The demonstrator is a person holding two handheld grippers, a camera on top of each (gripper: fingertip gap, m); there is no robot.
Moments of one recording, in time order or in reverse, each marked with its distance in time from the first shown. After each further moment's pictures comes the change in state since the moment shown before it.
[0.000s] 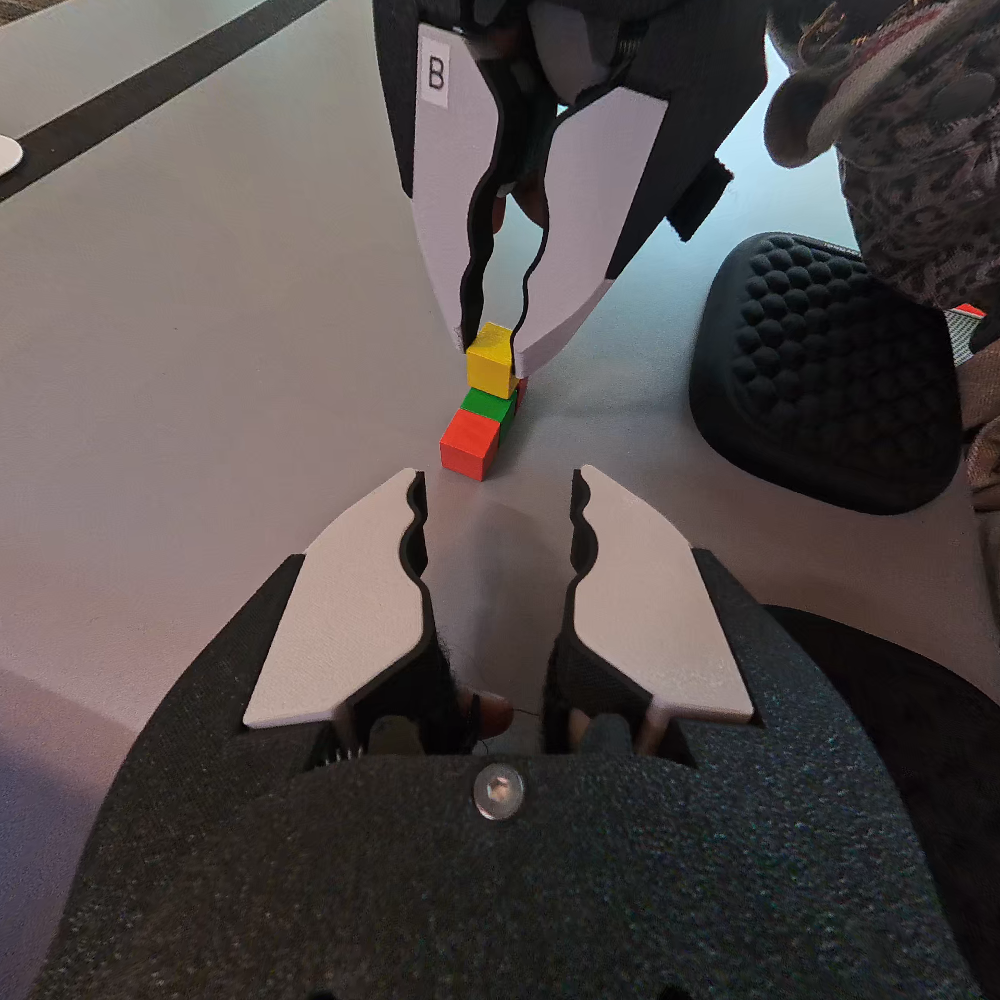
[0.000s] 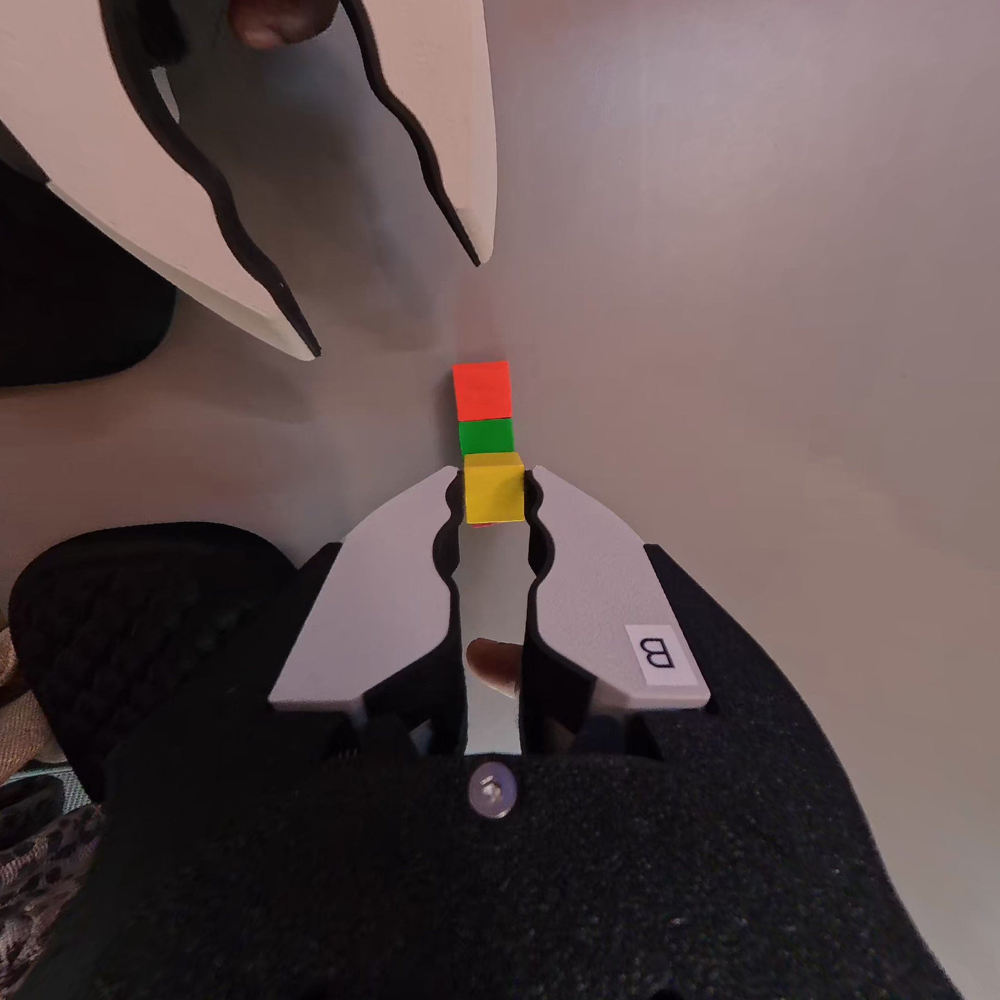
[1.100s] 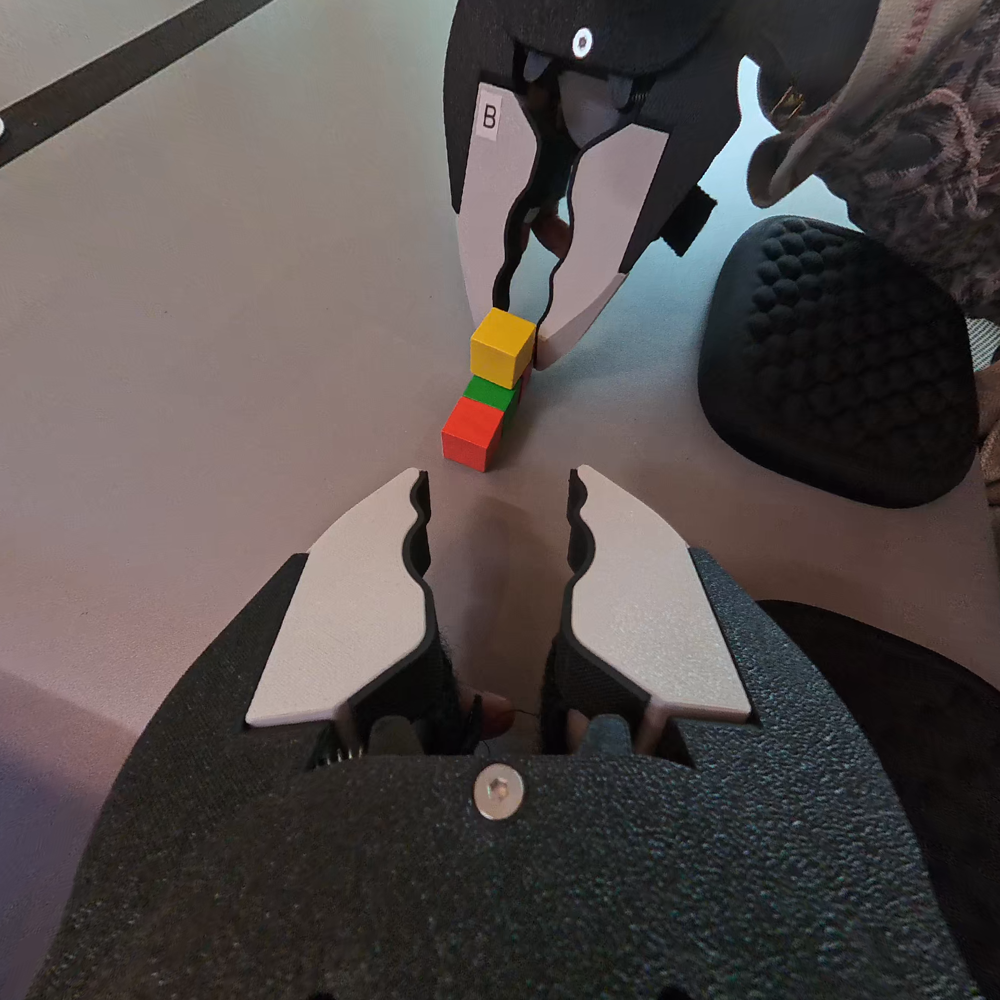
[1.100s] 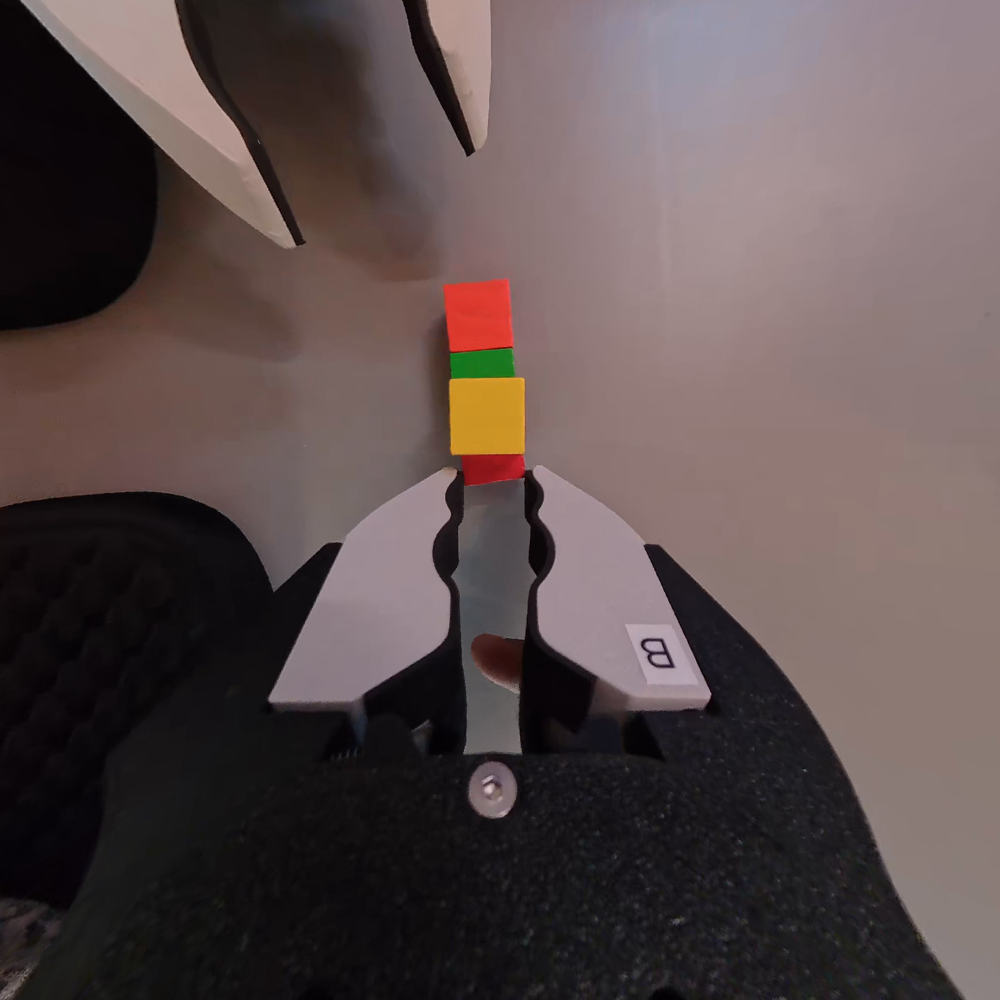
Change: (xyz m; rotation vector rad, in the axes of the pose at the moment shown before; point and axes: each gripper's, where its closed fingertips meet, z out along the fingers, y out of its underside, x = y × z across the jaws) left arm -0.001 0.006 0.003 -0.022 0.002 -0.005; right arm 0.000 0.029 0.018 0.186 -0.044 0.020
